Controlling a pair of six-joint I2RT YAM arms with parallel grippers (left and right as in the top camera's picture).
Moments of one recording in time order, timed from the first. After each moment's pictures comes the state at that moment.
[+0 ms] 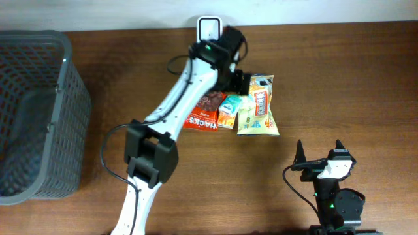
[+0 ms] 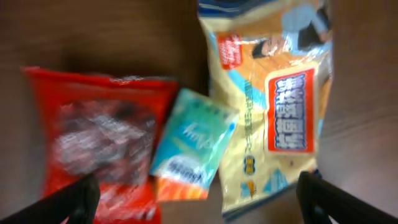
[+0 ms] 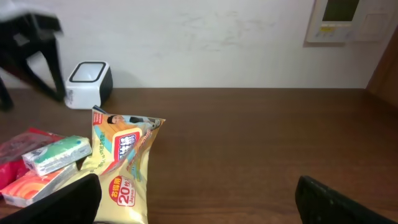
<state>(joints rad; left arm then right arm) -0.54 2.35 2.36 -1.27 0.14 -0.37 -0.03 0.01 0.01 -0.08 0.00 0.00</state>
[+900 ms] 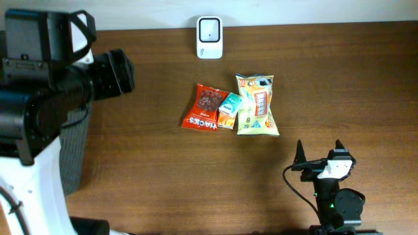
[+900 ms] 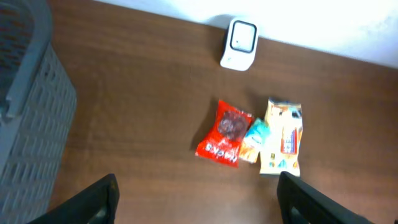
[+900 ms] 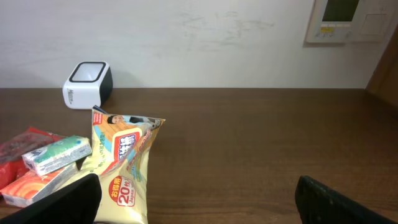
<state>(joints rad) -0.15 1.63 2.49 -1.69 0.04 -0.31 -0.03 0.01 0.01 -0.08 0.00 0.00</state>
